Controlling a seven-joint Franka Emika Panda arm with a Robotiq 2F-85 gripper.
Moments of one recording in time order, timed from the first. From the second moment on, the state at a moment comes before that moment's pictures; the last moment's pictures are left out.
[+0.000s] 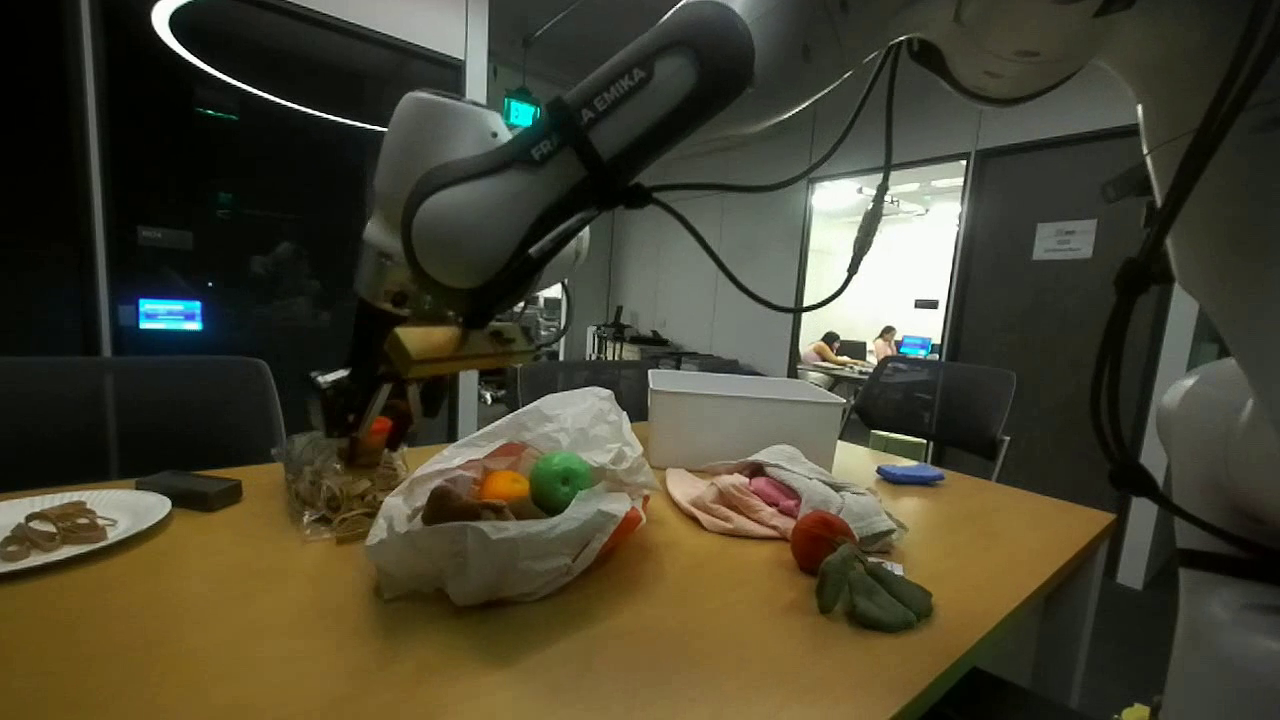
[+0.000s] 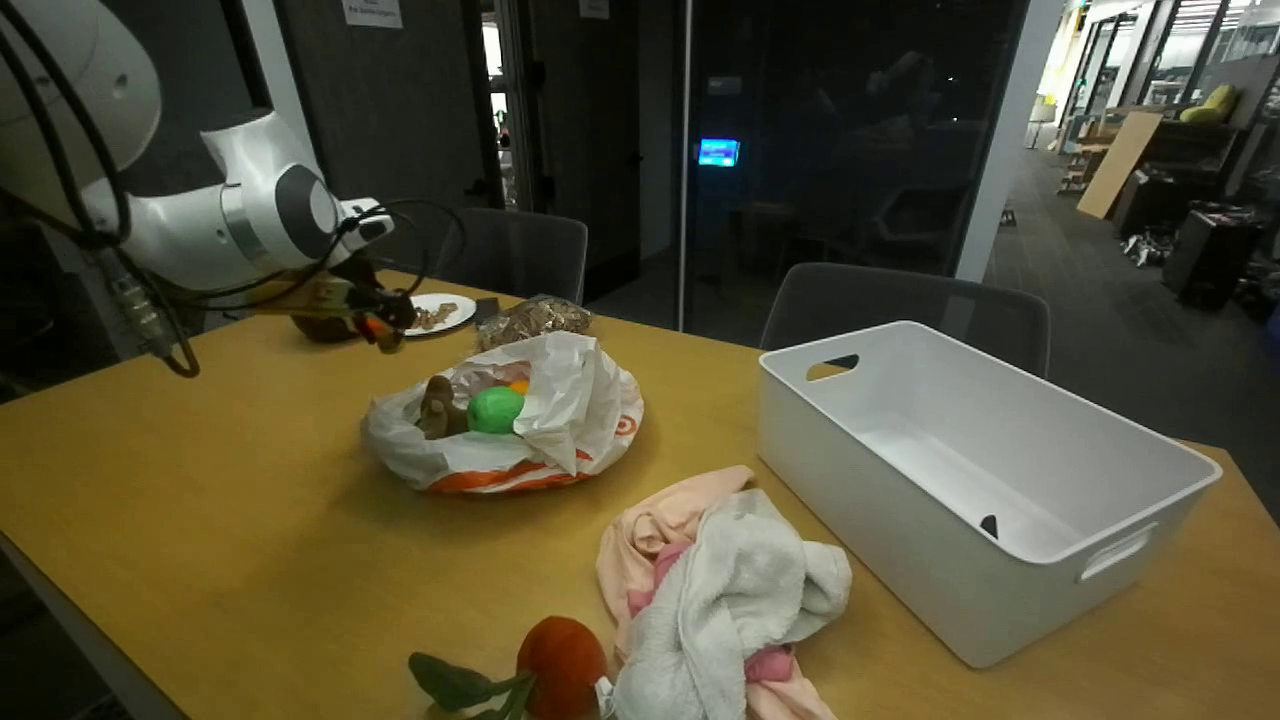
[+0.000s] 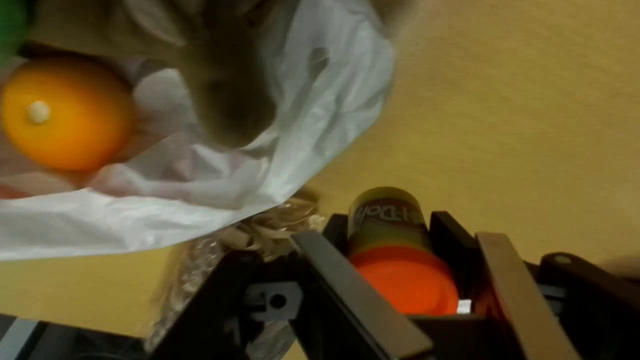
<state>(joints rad) 0.35 0.30 0.10 -1.90 -0.30 2.59 0.43</state>
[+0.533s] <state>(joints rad) 0.27 0.22 0.00 -2.08 -0.45 2.56 0.48</state>
